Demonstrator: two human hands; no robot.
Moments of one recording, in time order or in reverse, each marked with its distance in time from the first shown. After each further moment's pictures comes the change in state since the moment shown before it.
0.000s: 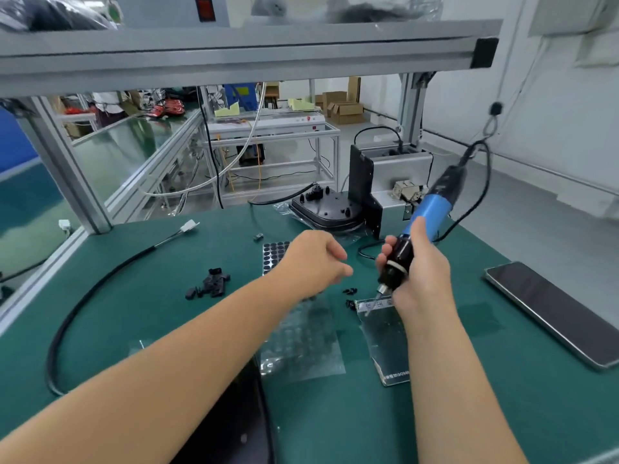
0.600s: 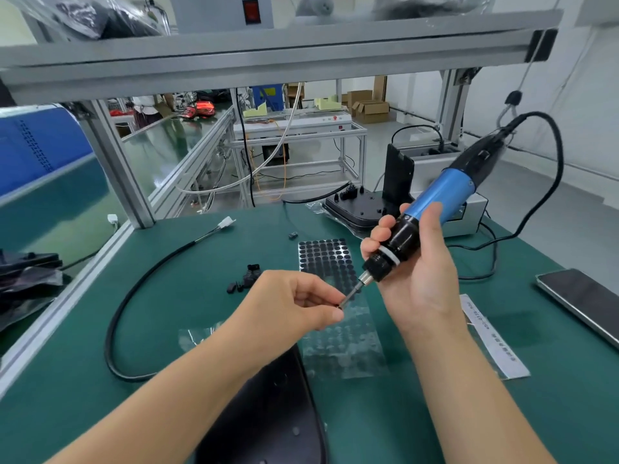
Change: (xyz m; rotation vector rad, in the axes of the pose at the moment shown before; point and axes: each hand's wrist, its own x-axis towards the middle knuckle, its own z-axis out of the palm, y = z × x) left_hand -0.100 -0.037 -0.052 -0.321 -0.009 0.025; right_hand -0.057 0.023 0.048 0.311 -0.473 0.014
